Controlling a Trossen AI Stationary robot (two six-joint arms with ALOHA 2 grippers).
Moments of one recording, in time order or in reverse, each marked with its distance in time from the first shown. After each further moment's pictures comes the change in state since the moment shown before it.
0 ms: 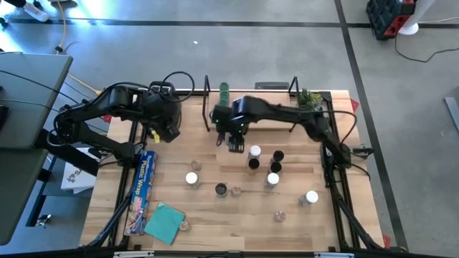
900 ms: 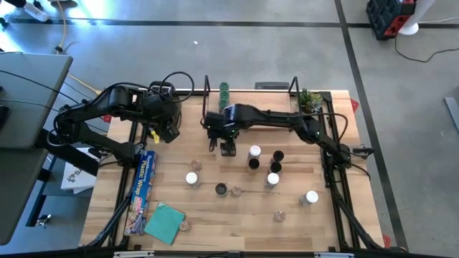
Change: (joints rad) left arm 0.000 0.000 0.000 0.009 0.011 -0.012; right arm 0.019 0.069 0.051 0.143 0.042 -0.088
